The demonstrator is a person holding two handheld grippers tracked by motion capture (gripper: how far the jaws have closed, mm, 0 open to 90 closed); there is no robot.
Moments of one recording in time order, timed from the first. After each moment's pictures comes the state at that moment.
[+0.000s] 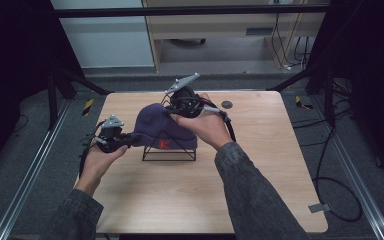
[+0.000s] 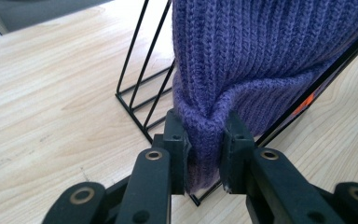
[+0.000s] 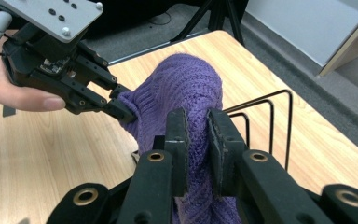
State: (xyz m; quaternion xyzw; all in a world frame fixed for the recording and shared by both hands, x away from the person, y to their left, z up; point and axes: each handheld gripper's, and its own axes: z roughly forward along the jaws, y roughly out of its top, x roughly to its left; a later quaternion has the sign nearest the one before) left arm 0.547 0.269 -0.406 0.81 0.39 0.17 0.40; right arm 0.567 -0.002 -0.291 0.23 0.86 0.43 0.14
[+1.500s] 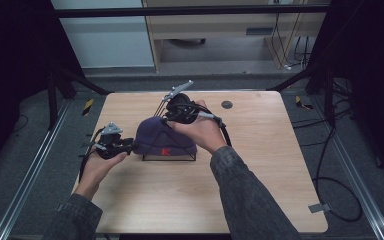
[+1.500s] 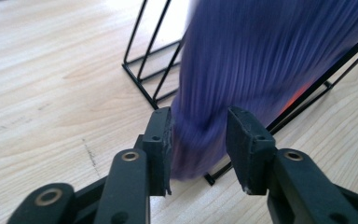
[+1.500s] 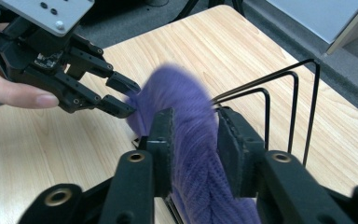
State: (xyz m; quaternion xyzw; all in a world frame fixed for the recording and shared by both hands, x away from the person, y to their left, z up) left arm 0.544 0.282 -0.431 0.80 0.40 0.16 0.40; right arm 0.570 0.009 -0.313 0.26 0.87 0.40 0.13
